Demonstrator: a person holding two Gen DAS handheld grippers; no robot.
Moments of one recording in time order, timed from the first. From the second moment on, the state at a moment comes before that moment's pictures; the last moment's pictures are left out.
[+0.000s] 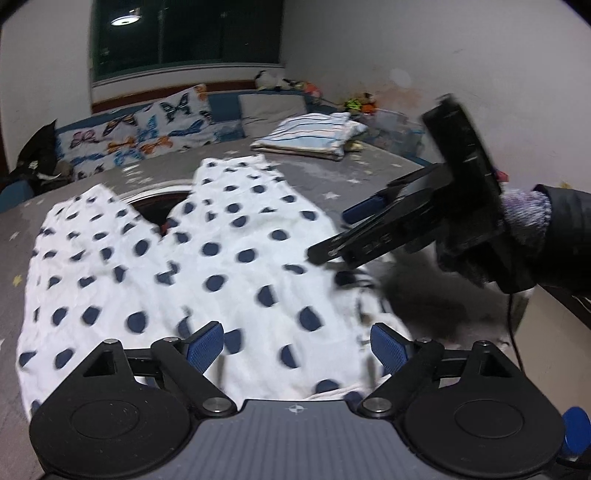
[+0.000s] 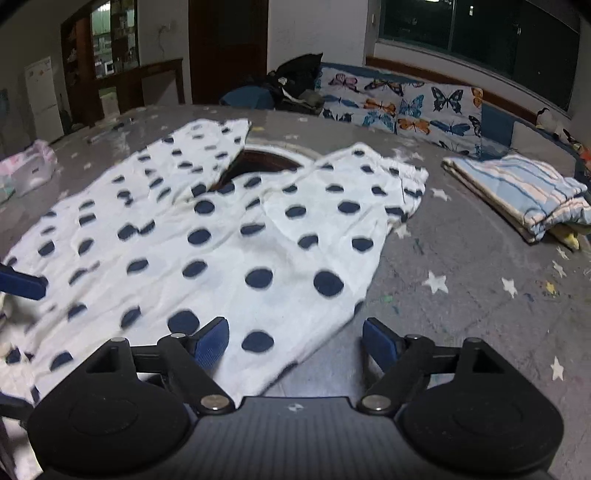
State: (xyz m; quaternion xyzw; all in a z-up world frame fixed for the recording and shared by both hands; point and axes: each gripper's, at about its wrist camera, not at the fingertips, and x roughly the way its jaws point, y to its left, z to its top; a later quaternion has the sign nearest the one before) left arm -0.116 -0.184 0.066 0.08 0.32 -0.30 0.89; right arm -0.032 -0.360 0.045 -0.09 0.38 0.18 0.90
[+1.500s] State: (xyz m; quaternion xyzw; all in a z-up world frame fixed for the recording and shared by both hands) left arm -0.094 -0.224 0.041 0.04 0.36 -0.43 0.83; right arm 0.160 -0.419 0.036 -0.09 0.37 0.04 0.92
